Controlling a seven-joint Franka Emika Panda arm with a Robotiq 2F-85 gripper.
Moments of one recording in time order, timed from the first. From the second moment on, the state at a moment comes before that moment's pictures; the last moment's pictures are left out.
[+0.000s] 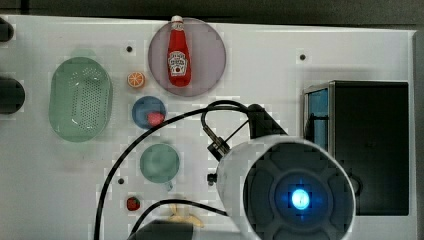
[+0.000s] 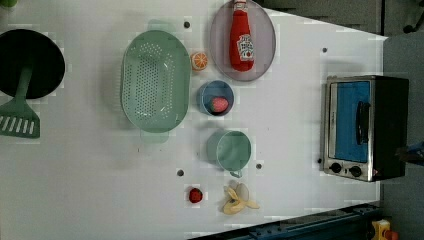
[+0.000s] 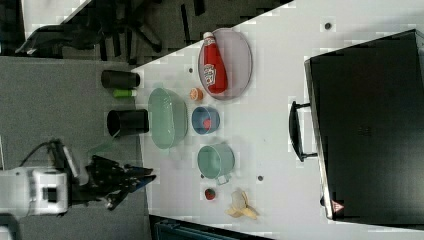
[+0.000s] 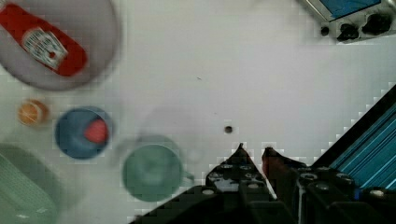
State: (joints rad) arm -0.01 -0.34 -0.05 -2.01 -0.01 0.02 -0.03
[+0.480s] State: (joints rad) arm -0.02 -0.35 -0.12 -2.12 -0.10 0.17 -0.42
